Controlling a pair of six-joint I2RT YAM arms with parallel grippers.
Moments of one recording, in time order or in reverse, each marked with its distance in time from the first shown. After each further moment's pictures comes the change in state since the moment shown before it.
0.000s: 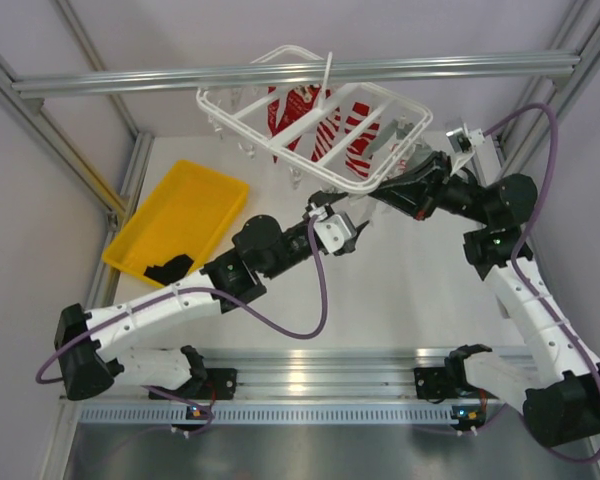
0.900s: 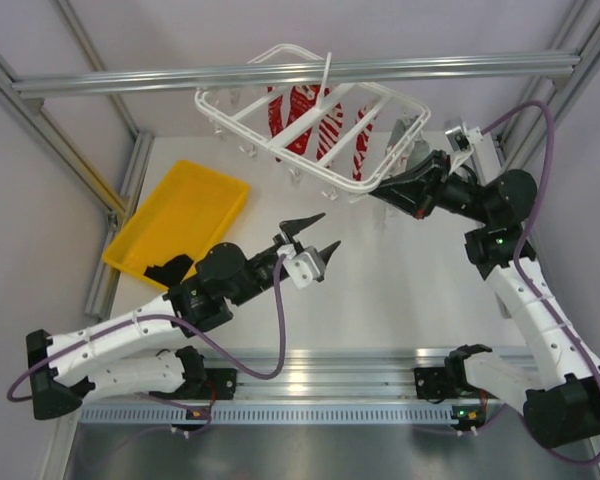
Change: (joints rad) left arm -0.068 -0.254 -0.157 -0.117 -0.082 0.128; right arm 0.000 -0.013 0.018 -0.104 0.027 -0.076
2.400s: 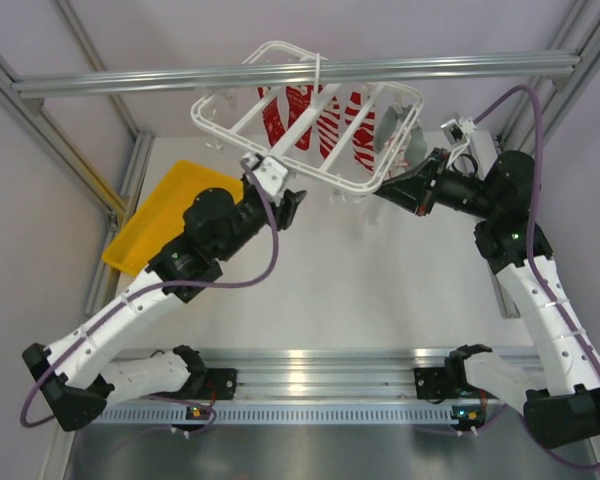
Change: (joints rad) left arm 0.211 0.131 0.272 -0.249 -0.067 -0.345; right arm 0.008 0.000 0.170 -0.488 0.093 -0.168
